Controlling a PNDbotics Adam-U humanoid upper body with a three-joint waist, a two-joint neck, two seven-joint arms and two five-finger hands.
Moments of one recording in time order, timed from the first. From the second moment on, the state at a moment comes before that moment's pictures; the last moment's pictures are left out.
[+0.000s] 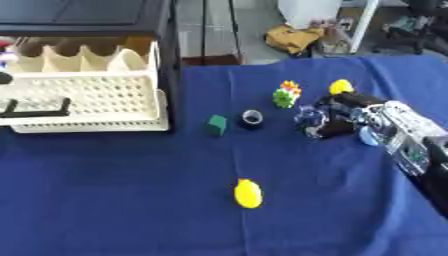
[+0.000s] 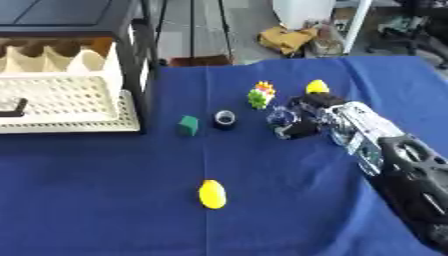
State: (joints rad) left arm -0.61 0.35 -0.07 -1.99 0.05 -0.09 0.12; right arm -0.94 -0.73 0.28 -1.12 0.83 0.18 0.49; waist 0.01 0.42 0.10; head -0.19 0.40
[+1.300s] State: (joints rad) left arm -0.61 0.34 -0.08 -1.99 0.04 -0.08 0.11; right arm -0.95 -0.73 0.28 -1.11 0.81 0.16 0.42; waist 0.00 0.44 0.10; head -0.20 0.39
